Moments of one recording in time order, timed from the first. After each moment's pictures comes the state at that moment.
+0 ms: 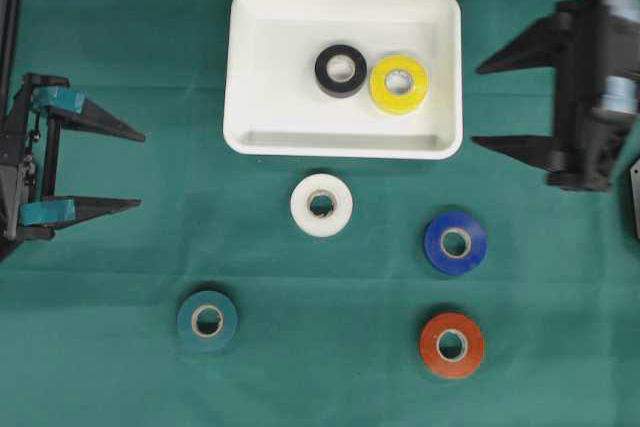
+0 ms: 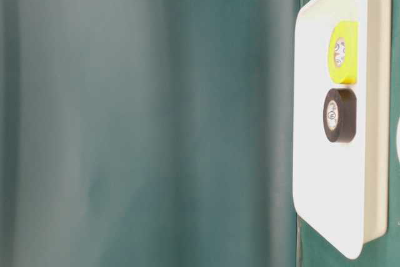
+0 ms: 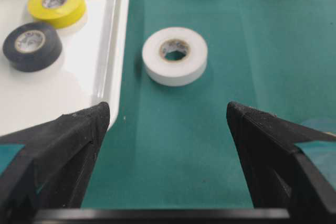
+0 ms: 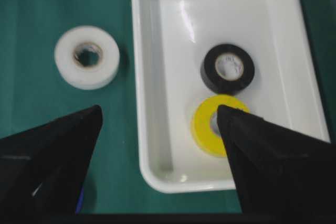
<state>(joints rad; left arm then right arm) 0.01 -0.94 1.23 -0.01 0.07 0.09 -0.07 -0.69 0.77 -0.20 0.52 0.25</state>
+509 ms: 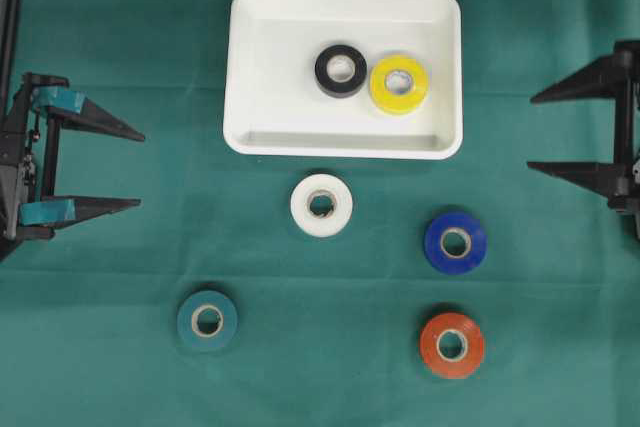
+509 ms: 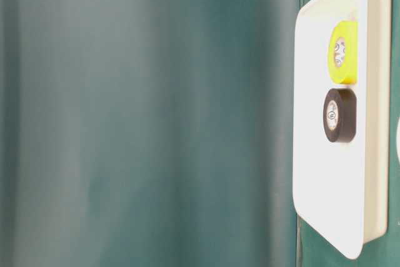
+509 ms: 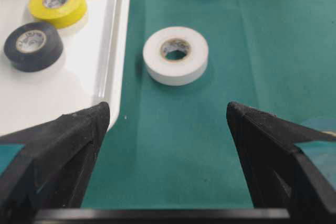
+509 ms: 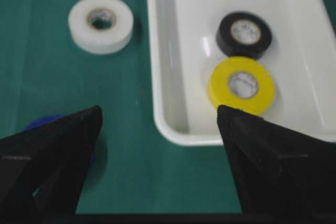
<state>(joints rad) 0.01 -0.94 1.23 -0.01 0.07 0.09 -0.08 -0.95 1.13 -0.20 0.31 0.27</state>
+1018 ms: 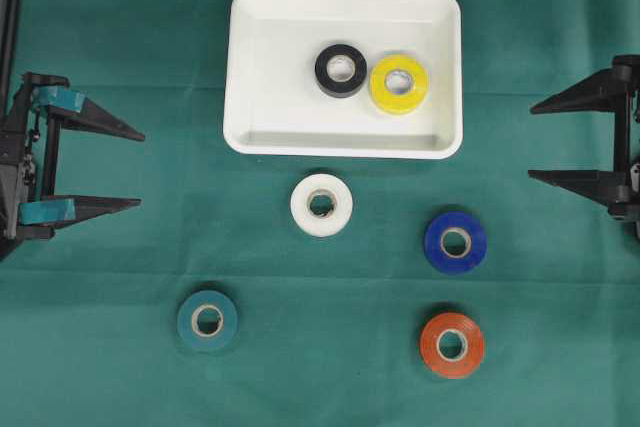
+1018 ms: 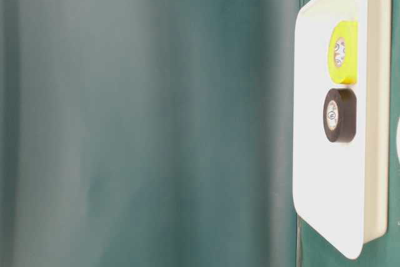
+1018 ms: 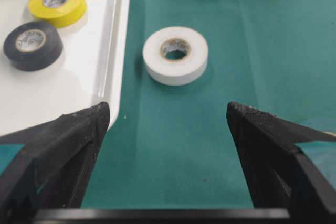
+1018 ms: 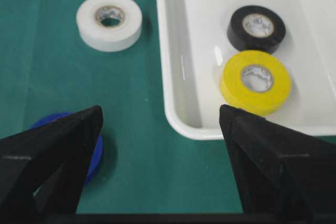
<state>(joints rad) 0.01 -0.94 1.23 -0.01 0.07 0.09 -0.09 -0.96 1.21 -0.20 0.19 0.31</state>
